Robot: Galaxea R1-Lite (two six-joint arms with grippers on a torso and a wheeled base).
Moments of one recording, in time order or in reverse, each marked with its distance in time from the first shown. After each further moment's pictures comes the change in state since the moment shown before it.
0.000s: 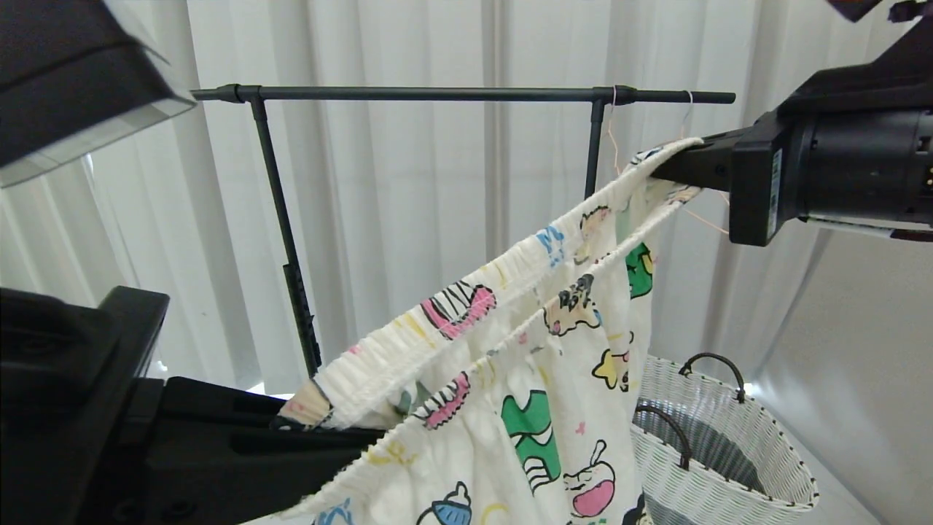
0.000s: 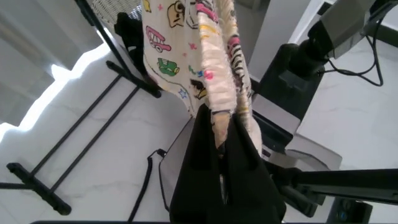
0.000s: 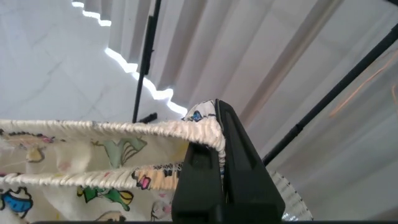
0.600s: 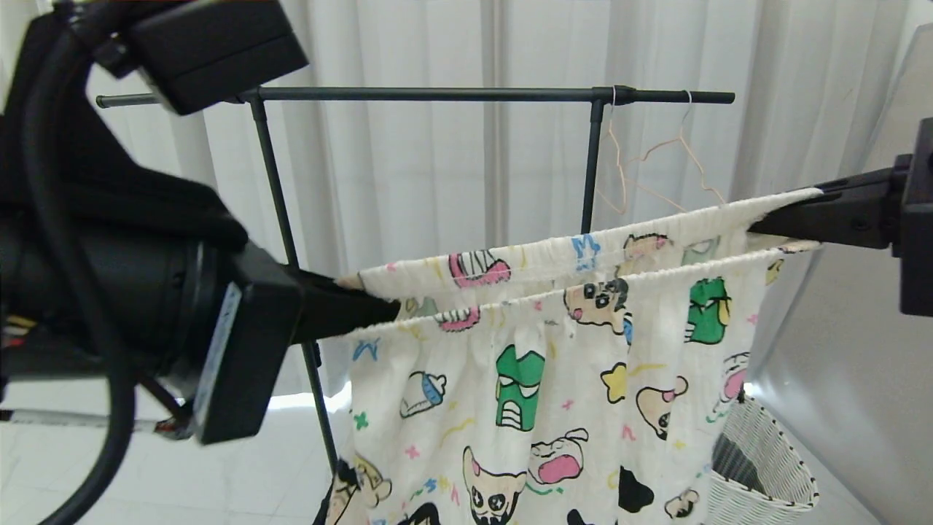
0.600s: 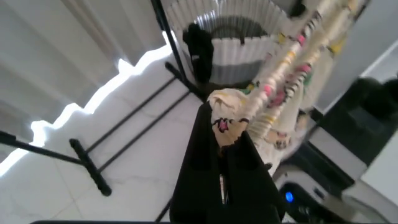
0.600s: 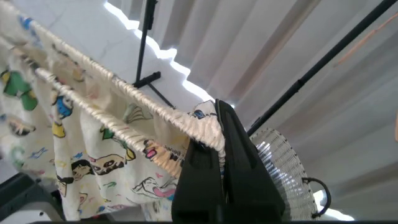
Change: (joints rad) left arm 0.172 0.116 -0.103 -0.028 0.132 0.063; right arm -0.006 -0.150 0.001 0.310 0.000 0.006
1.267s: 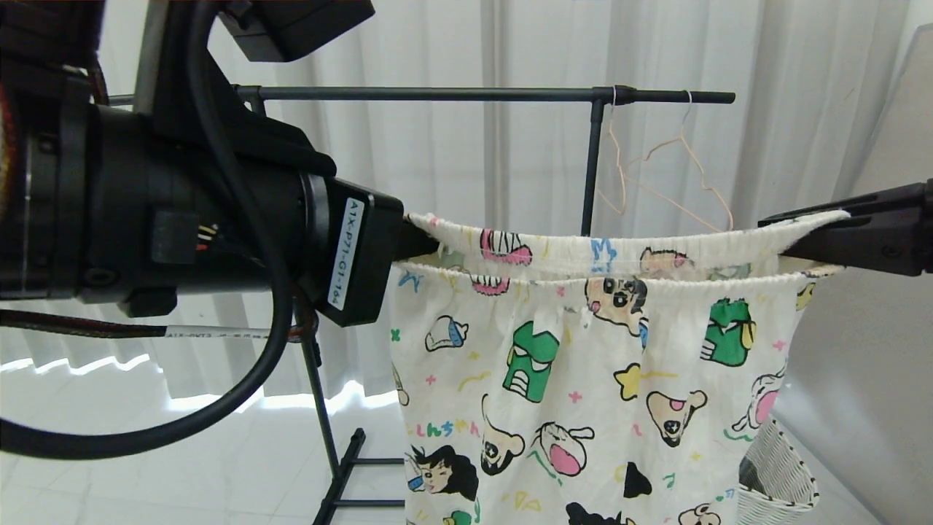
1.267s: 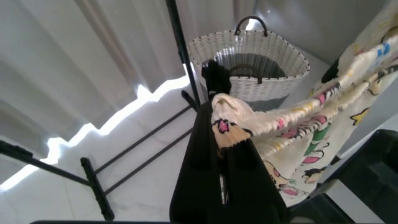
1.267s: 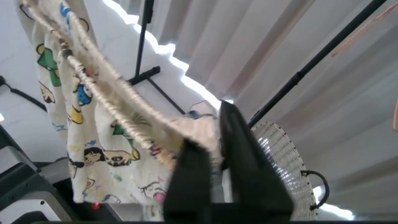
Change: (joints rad) left arm 0.022 0.081 -0.027 -0.155 0.083 -0.002; right arm 0.001 -0.042 0.047 0.008 -0.005 -0.001
